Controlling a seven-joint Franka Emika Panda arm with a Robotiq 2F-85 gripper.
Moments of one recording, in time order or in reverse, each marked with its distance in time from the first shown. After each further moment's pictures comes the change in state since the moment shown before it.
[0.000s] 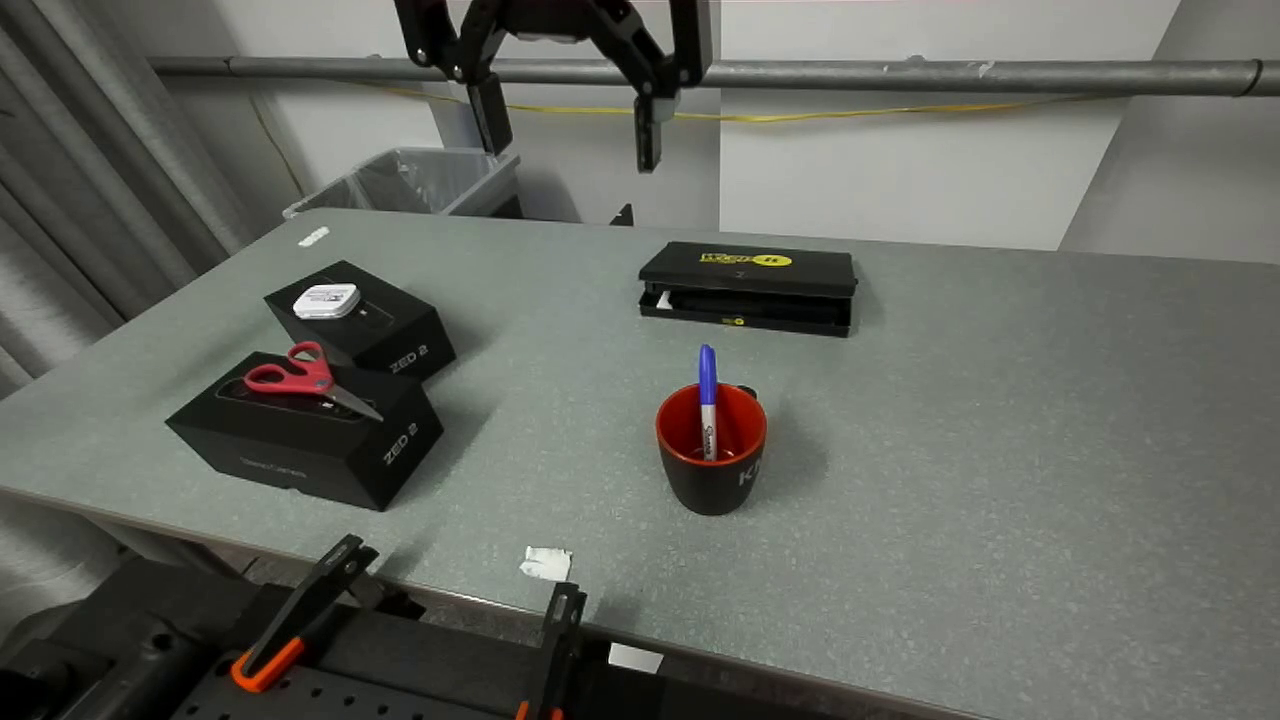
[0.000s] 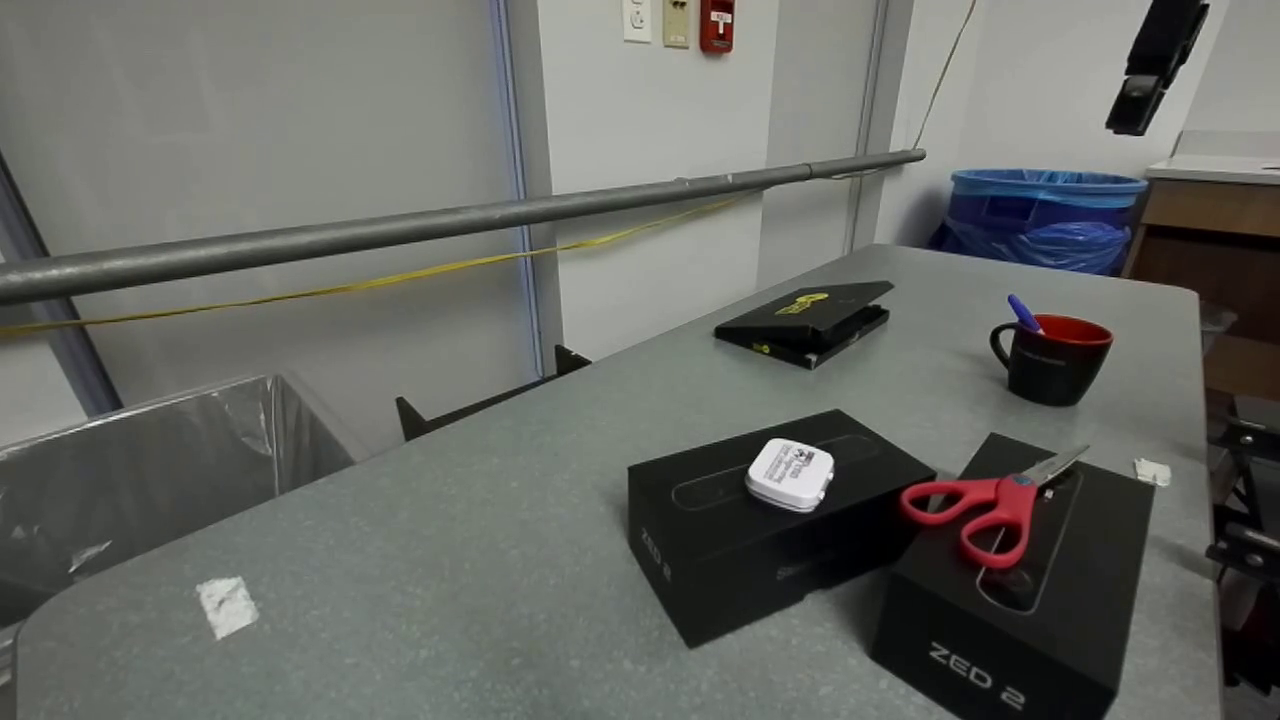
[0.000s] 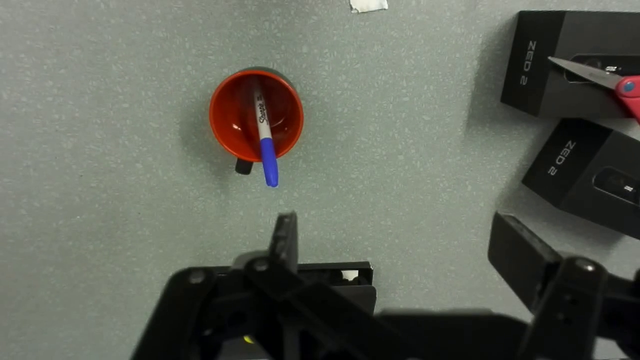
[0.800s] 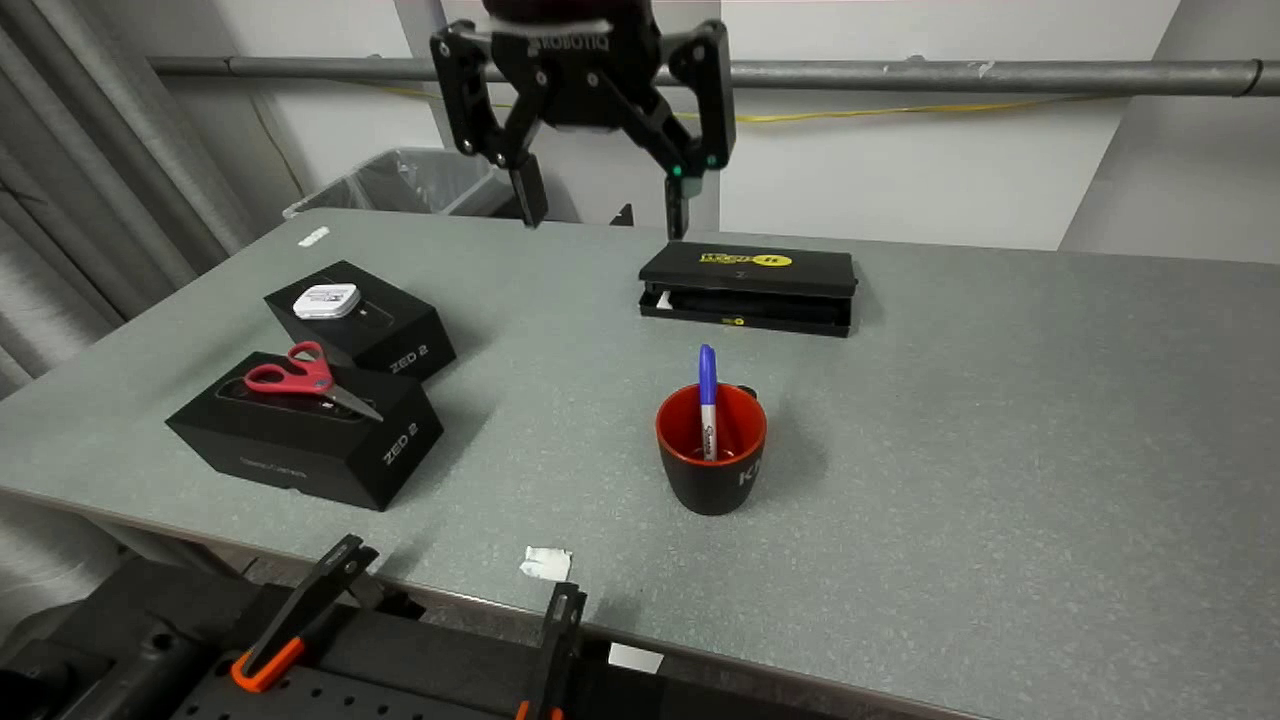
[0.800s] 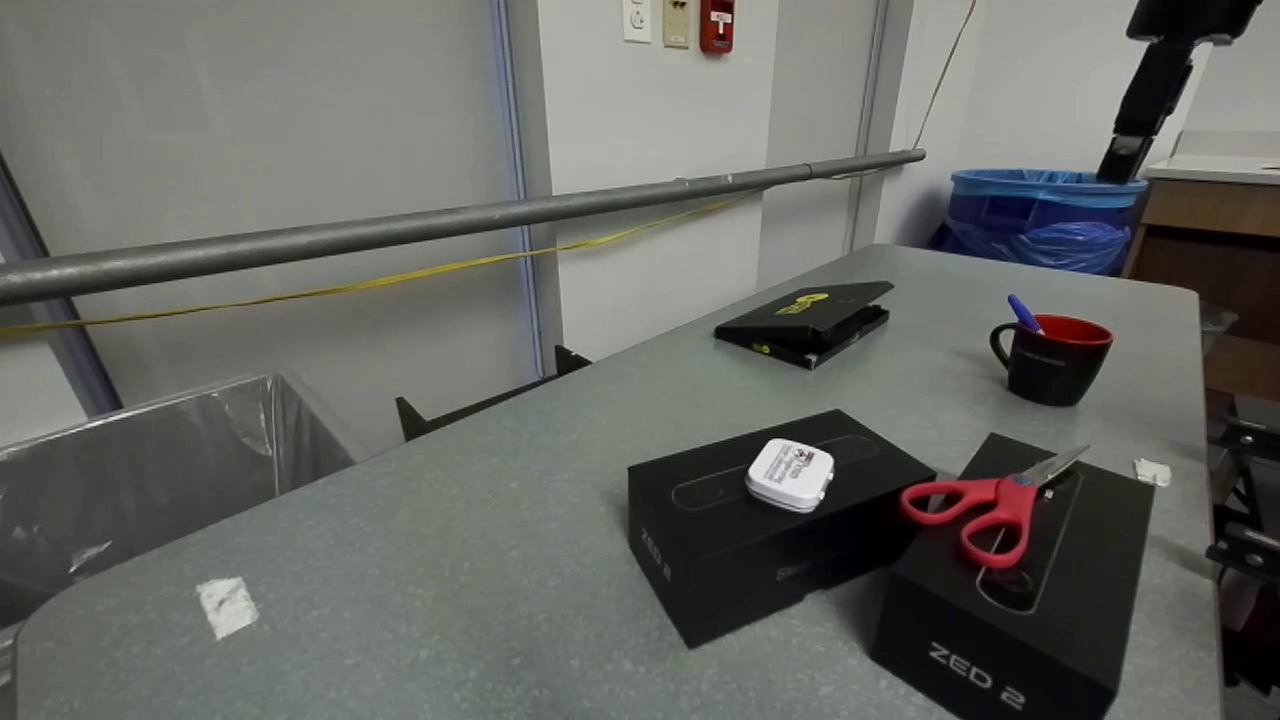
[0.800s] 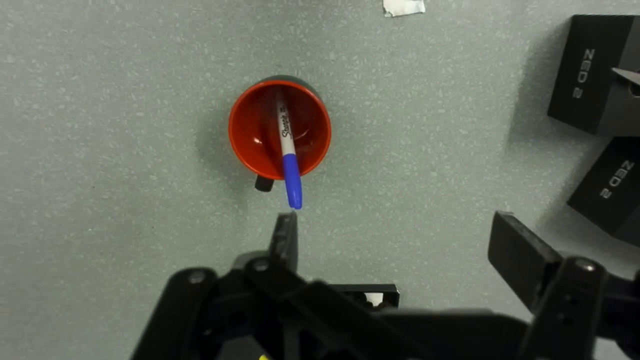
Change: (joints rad) arm -0.030 0.065 -0.001 -0.070 -0.049 0.140 -0.006
